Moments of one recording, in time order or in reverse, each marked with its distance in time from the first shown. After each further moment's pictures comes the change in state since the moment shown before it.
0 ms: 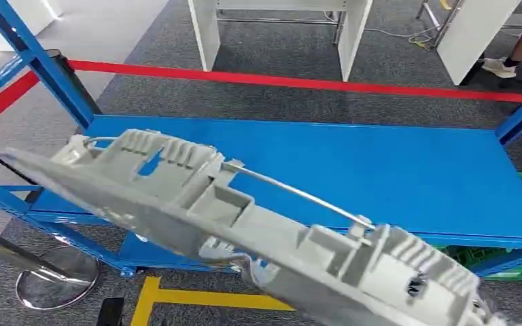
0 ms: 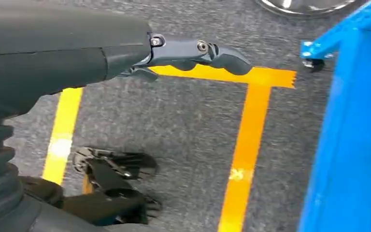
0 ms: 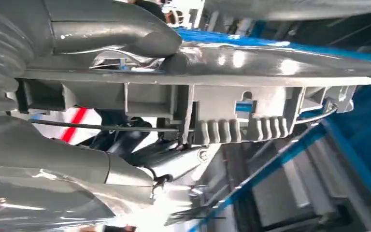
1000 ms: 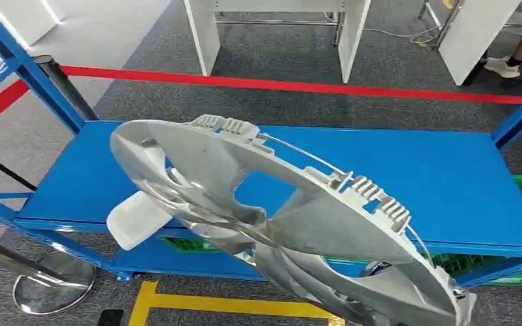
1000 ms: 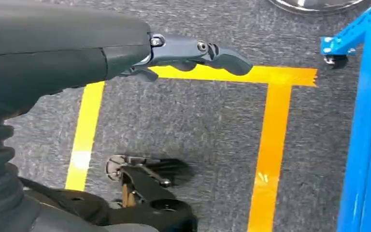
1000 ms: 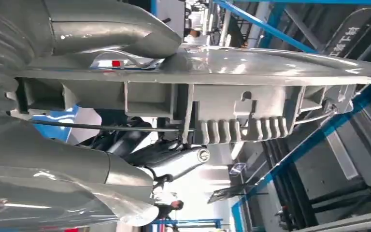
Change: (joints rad) left arm 0.039 0.029 0.000 0.007 -0.045 0.004 0.014; right arm 0.031 0.100 -0.079 0.136 -0.016 0.035 0.000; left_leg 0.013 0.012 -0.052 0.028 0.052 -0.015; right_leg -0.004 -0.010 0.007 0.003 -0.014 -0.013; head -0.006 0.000
